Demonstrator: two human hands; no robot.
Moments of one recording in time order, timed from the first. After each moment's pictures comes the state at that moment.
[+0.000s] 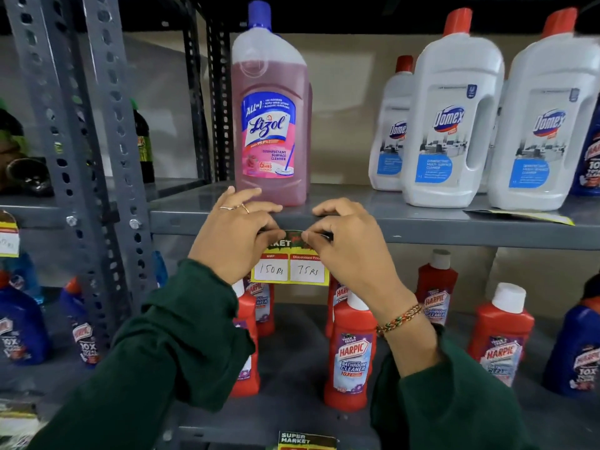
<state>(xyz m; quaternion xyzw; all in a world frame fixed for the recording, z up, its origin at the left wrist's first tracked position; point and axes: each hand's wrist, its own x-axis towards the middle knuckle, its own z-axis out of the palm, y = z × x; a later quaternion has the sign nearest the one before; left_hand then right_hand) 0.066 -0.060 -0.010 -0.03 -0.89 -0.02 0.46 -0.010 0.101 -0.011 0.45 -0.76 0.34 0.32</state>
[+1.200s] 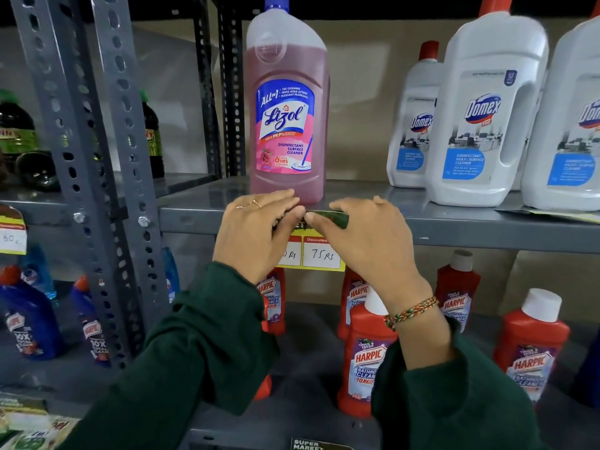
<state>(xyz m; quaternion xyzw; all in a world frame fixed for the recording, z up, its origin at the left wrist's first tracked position) 0.049 -0.061 -0.018 -0.02 -0.84 -0.08 0.53 -0.005 0.089 0.002 0.37 -0.81 0.32 0.33</state>
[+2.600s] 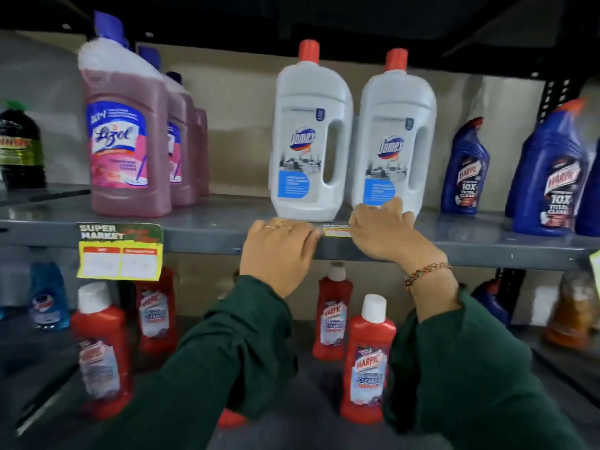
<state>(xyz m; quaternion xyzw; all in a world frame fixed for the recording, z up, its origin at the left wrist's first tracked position) -0.069 0.158 -0.014 -0.01 -0.87 0.03 0.50 -0.147 0.297 0.039 0.27 -0.94 0.12 0.16</state>
